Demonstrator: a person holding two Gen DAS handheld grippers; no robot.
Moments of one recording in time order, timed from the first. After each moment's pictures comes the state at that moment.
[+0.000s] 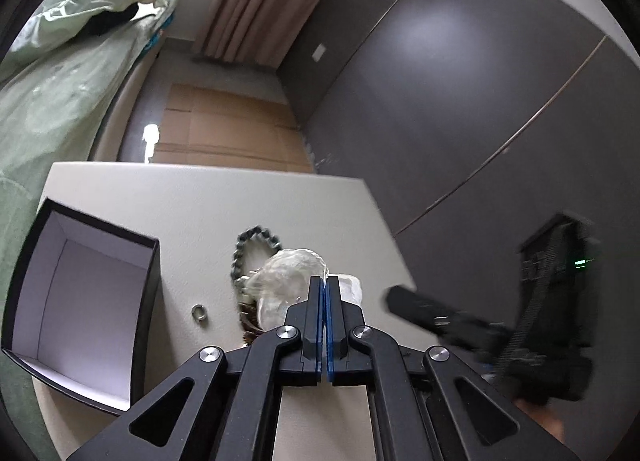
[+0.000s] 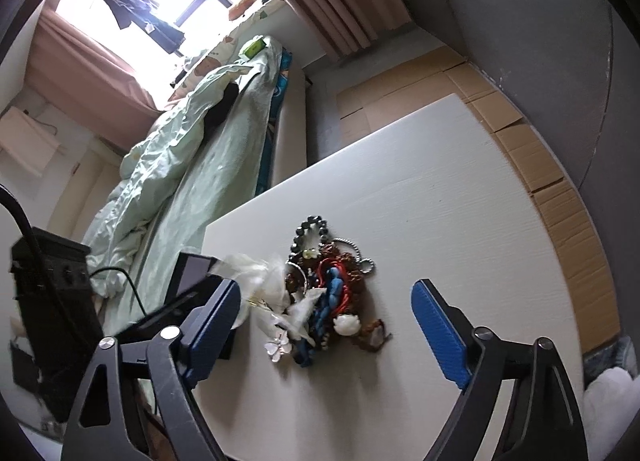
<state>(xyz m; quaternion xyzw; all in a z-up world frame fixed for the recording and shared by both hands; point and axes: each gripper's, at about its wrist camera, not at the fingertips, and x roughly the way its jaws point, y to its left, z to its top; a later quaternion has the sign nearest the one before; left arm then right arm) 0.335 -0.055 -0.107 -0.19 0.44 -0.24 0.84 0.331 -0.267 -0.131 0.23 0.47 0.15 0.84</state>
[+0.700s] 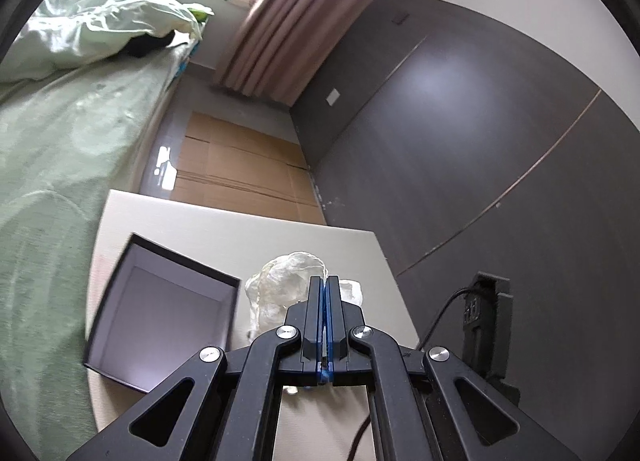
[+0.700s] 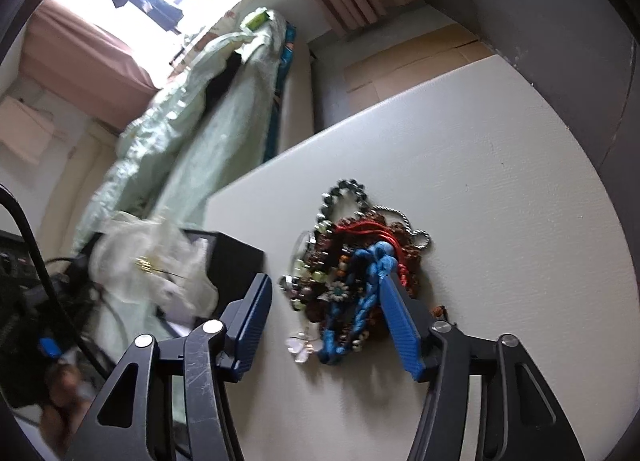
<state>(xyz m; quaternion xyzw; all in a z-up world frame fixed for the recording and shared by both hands) 0.329 0.019 -0.077 -0.23 0.39 -0.21 0.87 0.344 -0.218 -0.153 0.21 0.50 0.15 0.82</state>
